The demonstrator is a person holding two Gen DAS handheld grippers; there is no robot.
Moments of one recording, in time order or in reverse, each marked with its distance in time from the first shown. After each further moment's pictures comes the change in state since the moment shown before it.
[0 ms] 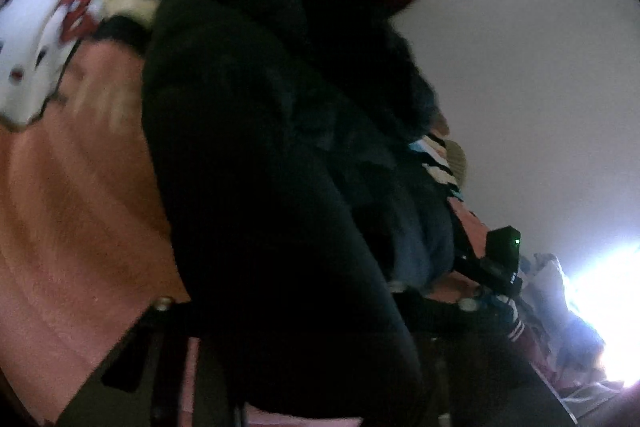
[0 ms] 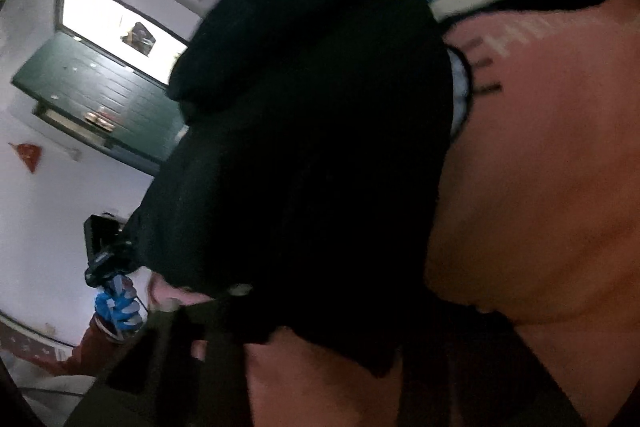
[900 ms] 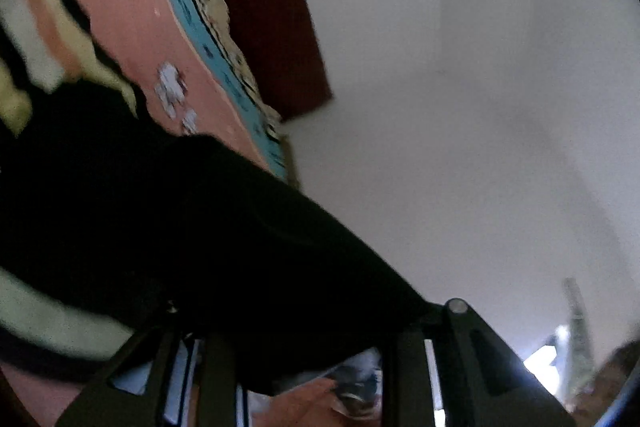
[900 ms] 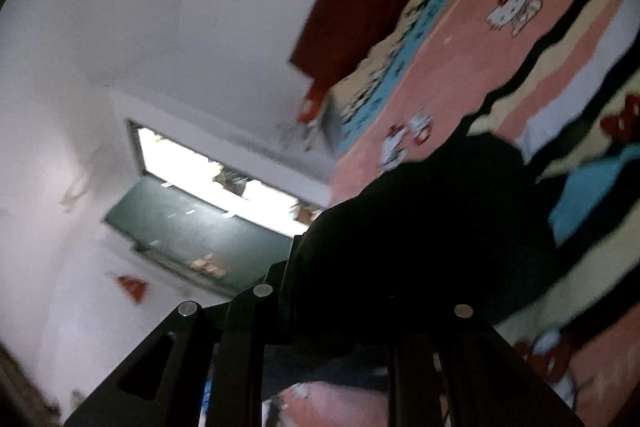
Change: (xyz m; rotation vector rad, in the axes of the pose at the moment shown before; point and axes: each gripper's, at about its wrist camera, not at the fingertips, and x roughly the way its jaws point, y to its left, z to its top) left arm -0.017 -0.036 0.241 -0.187 -0.321 -0.413; right arm -0.038 0.025 0.220 0.213 -0.420 0.374
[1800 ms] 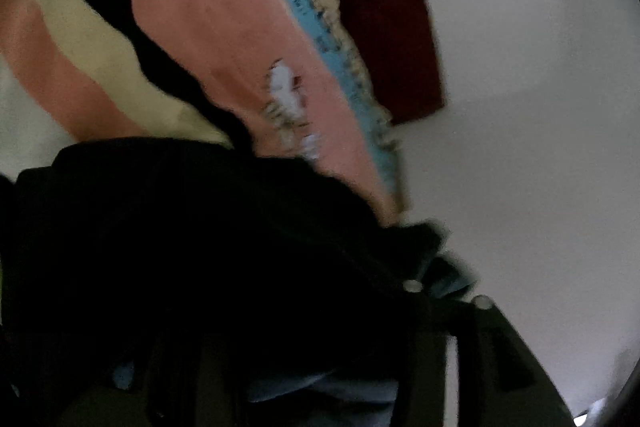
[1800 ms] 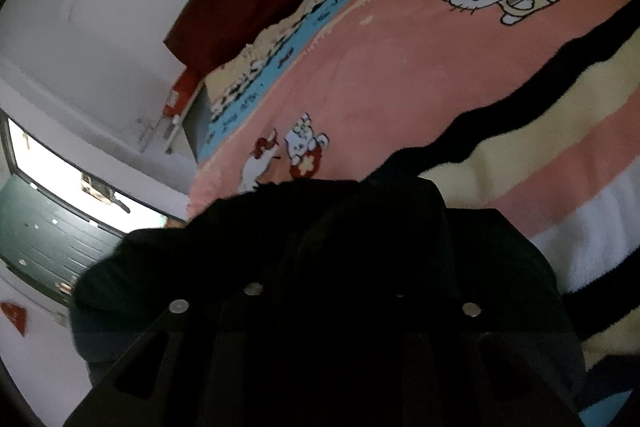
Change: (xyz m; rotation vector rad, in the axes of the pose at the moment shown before) left arm 0.141 0.165 0.138 -0.198 0.048 0.224; right arm 0.225 -0.093 0.084 -0.016 0.017 -0.417
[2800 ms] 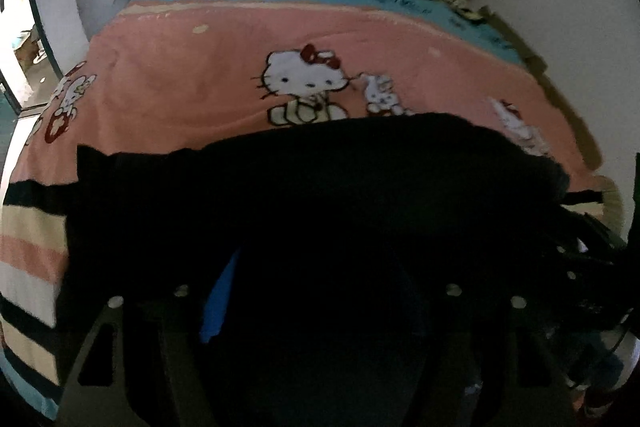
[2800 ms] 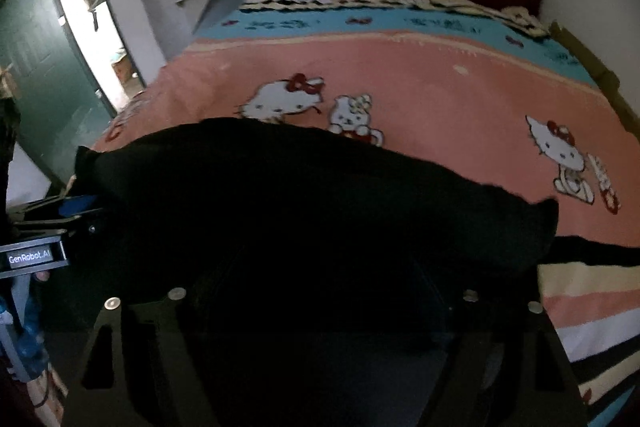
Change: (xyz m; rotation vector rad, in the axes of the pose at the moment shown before) left arm 0.166 -0.097 -0.019 0.695 0.181 0.796; right arm 0.056 0.135 -0.027 -0.667 0.165 -0.364
